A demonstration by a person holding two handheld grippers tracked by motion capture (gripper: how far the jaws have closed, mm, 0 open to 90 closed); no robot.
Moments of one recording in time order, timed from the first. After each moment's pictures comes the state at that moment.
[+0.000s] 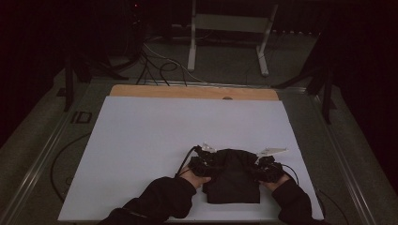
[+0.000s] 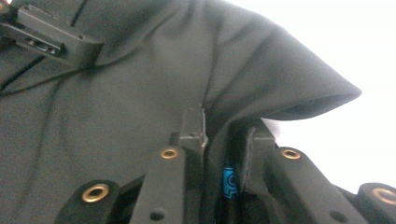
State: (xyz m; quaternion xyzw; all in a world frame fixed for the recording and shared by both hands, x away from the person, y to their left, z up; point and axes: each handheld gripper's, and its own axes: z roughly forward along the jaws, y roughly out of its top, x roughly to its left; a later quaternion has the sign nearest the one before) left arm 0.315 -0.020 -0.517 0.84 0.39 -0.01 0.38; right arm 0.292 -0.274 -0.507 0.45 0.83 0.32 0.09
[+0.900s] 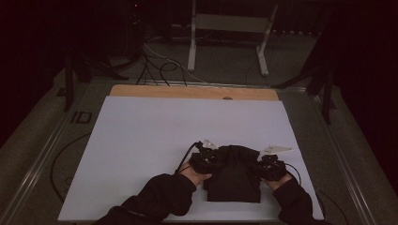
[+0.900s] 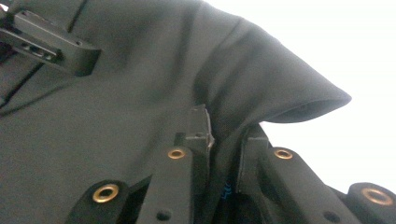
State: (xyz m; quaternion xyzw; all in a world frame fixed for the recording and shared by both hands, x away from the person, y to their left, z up) left arm 0.316 -0.020 -0.491 0.84 0.36 -0.01 0.39; right arm 0.288 -0.275 -0.489 0.44 0.82 0.35 0.12
